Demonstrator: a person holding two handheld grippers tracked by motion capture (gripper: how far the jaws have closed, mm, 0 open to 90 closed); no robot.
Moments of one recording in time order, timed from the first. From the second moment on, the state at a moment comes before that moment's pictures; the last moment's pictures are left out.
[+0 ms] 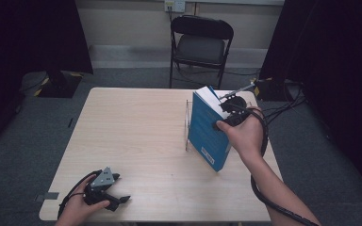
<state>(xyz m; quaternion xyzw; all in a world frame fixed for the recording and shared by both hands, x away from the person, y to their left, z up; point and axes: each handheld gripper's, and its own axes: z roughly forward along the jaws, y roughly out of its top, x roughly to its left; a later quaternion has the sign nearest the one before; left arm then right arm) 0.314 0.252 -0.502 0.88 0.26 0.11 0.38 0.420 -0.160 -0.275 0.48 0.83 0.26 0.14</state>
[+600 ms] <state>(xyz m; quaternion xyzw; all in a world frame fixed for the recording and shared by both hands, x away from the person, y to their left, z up) 0.314 0.252 -0.502 0.88 0.26 0.11 0.38 0.437 -0.150 -0.282 0.49 0.82 0.26 0.14</state>
